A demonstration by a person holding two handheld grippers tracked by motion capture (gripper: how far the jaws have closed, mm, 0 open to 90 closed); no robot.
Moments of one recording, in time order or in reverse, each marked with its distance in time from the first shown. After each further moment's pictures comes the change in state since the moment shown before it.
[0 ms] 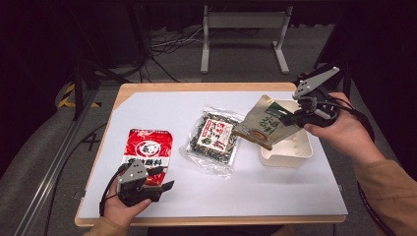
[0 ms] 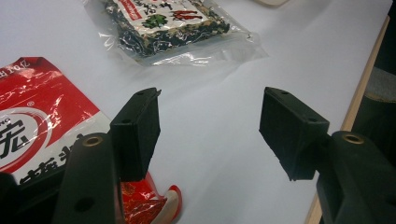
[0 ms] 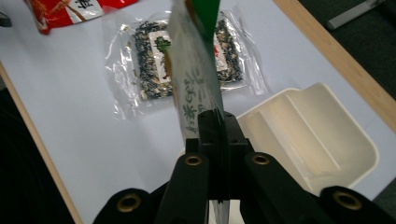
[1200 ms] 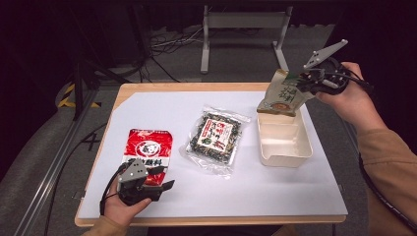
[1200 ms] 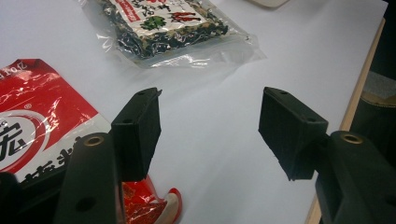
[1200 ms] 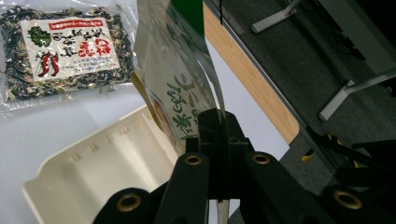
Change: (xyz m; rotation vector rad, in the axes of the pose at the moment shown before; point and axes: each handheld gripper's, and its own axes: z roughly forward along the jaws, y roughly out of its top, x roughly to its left) left arm 0.003 0.000 0.000 -0.008 -0.010 -0.004; right arm -0.084 0.010 -0.002 0.021 -0.242 -0.058
